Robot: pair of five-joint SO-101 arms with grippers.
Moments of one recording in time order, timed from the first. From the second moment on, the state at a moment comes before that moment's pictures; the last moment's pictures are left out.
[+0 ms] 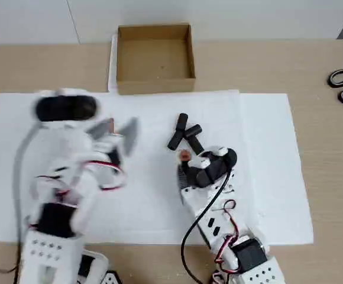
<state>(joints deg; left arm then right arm) 5.2 -62.5 50.2 52.6 20.3 -28.4 -102.5 94.5 39.1 -5.1</state>
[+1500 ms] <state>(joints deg) -10.2 -62.9 37.4 80.9 9.8 -17.7 39.9 -26.3 10.0 2.2</state>
